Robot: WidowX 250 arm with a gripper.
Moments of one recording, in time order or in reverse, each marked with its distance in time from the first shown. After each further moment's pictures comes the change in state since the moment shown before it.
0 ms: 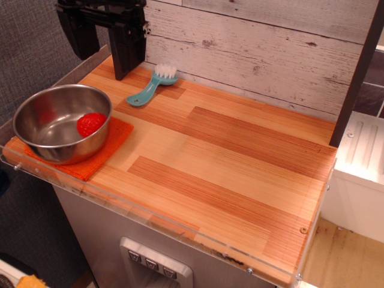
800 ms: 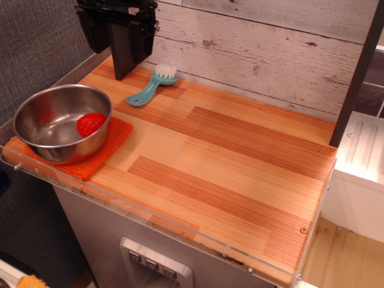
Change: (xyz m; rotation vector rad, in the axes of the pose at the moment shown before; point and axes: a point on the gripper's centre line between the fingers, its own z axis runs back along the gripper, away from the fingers) arm 0.054 0.037 -0.039 0.056 0.035 0.060
